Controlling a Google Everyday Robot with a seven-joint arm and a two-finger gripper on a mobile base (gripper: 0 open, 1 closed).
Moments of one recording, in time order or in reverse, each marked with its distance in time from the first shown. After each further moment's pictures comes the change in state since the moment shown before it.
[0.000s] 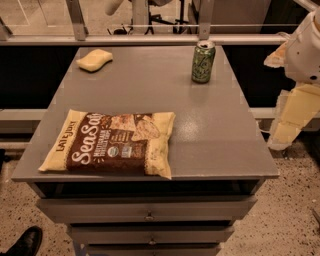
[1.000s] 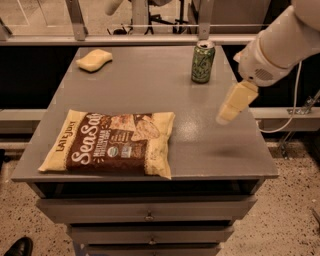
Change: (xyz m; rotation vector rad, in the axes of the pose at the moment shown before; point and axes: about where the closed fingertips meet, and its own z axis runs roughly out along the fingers) arm -0.046 -0.087 0.090 0.117 -0.184 0.111
